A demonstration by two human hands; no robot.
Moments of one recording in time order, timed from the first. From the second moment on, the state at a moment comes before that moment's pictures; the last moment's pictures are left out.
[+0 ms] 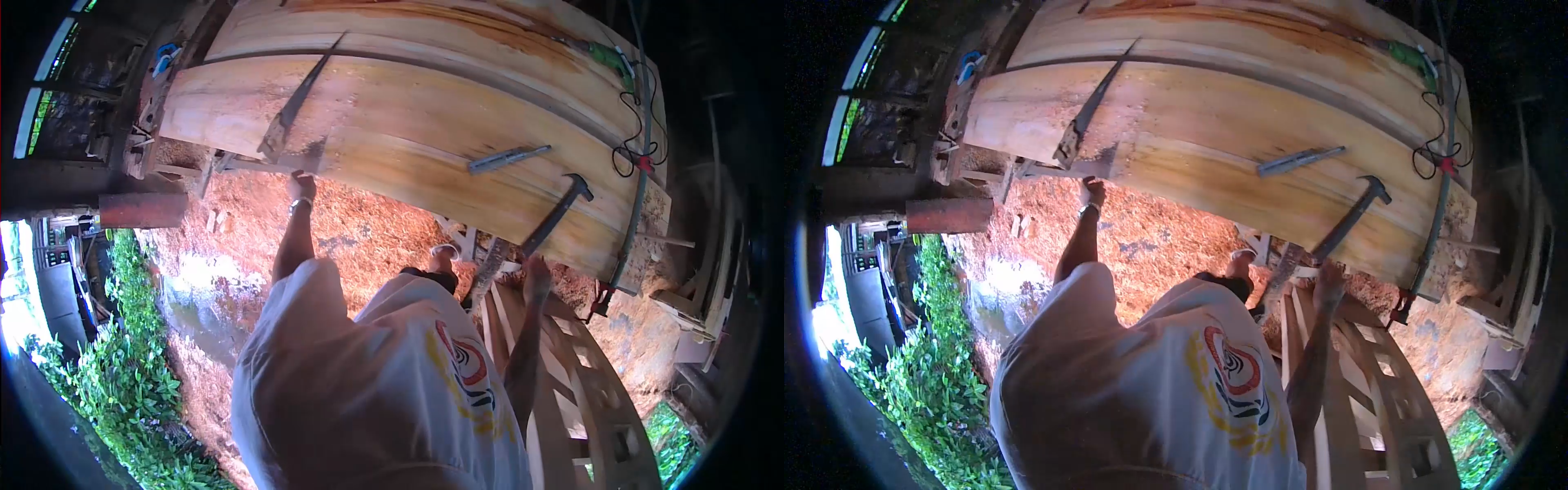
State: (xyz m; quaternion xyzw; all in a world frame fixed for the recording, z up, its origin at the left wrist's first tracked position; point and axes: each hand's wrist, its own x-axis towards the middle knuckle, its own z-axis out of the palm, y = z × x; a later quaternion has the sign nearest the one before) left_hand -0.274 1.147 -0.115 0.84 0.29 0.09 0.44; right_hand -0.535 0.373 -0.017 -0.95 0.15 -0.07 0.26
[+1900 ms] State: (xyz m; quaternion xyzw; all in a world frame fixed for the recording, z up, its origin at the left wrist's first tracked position) left_hand -0.467 0.435 0.206 0.59 -0.62 -0.47 0.22; right_hand -0.686 0.298 0.204 -0.24 0.26 -0.48 0.80
